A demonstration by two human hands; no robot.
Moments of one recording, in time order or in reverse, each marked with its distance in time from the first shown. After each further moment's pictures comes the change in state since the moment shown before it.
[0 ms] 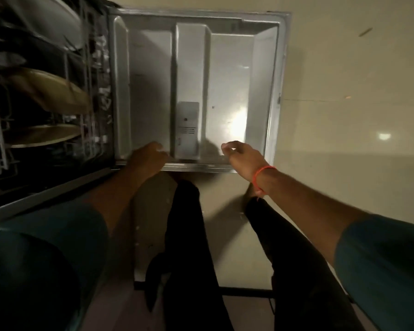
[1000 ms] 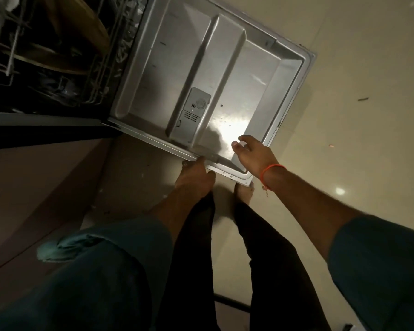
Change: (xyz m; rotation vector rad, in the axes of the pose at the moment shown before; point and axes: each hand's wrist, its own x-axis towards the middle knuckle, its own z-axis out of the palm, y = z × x) left_hand -0.078 0.070 0.117 -0.387 -0.121 -0.094; right_hand -0.008 -0.018 -0.036 -0.405 0.021 -0.083
